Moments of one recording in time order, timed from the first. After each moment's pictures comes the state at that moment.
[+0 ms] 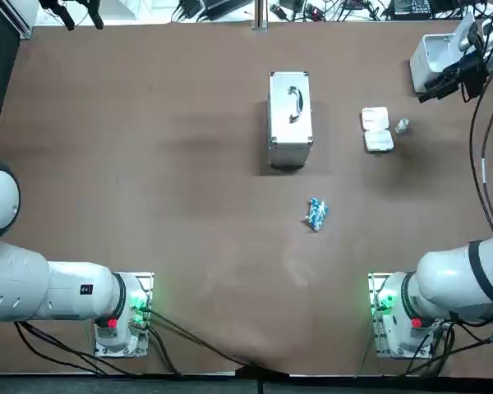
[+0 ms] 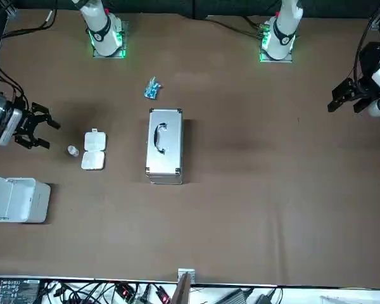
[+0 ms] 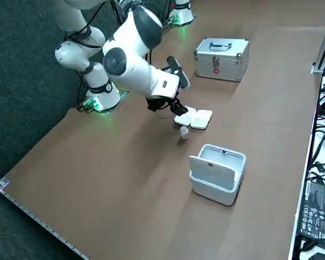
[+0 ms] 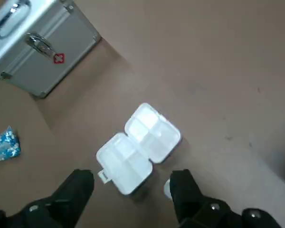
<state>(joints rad) -0.20 0.17 -0.21 -2.06 0.64 1.97 -1.49</state>
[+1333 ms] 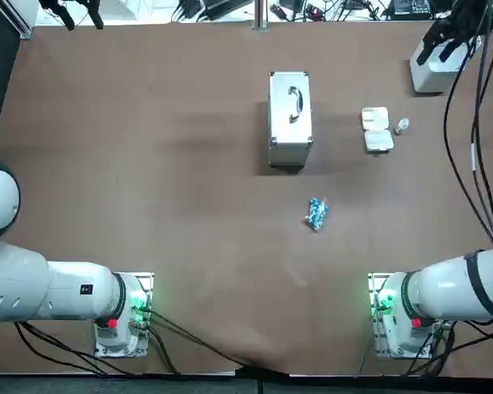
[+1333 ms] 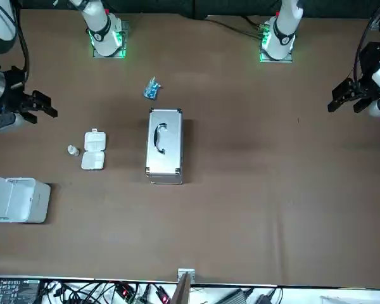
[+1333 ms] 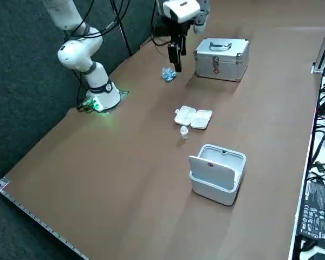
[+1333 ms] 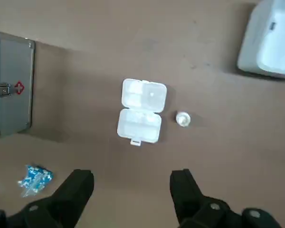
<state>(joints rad) 0.08 0.01 -0.19 -1.82 0.10 1.73 -0.31</state>
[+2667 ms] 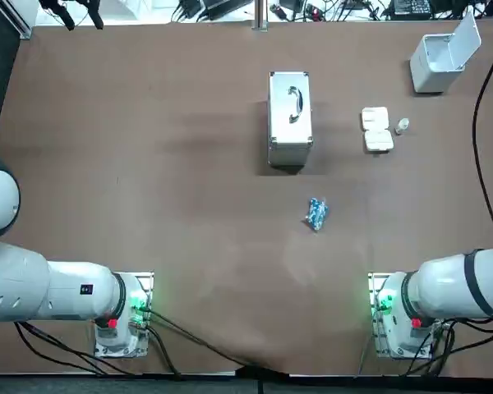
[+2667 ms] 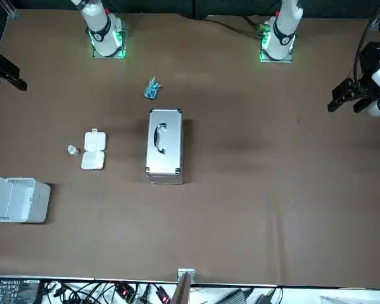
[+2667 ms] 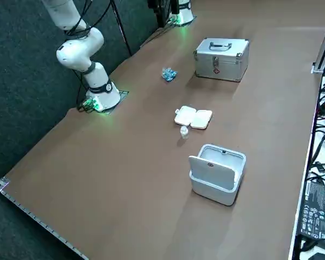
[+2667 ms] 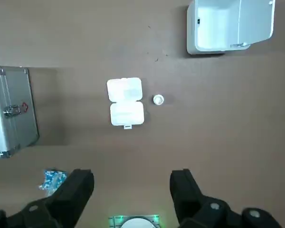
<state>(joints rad) -0.03 0.01 -0.04 -1.46 -0.01 1.40 -0.01</state>
